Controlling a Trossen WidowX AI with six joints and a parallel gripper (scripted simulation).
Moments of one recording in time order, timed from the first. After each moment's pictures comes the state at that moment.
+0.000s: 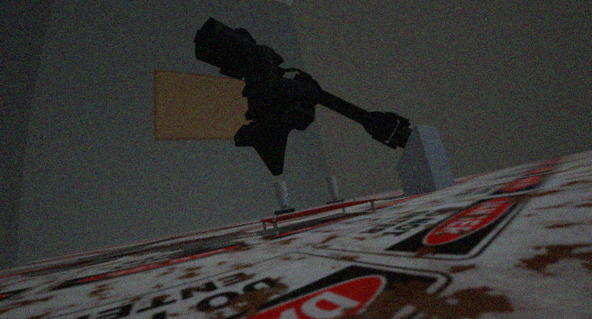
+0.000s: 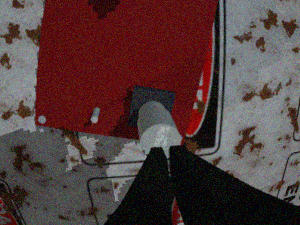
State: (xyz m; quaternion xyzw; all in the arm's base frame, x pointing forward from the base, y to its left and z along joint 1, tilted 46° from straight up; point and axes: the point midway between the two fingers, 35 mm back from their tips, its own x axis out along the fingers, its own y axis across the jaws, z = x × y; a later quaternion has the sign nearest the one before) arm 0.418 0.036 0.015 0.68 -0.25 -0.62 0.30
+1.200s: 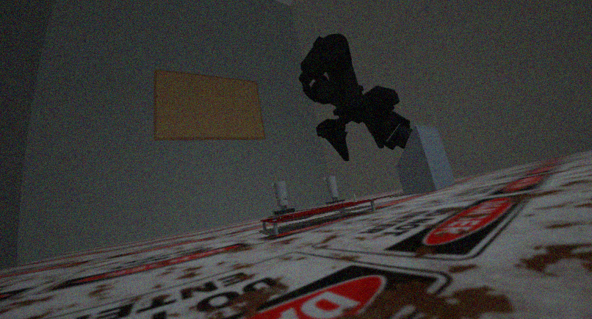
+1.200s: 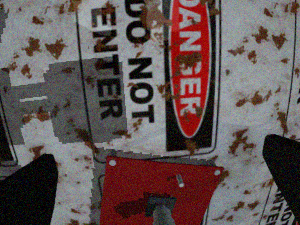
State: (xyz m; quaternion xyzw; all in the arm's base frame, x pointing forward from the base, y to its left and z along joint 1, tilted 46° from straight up) arm 0.220 0.031 0.024 0.68 -0.25 -0.62 0.30
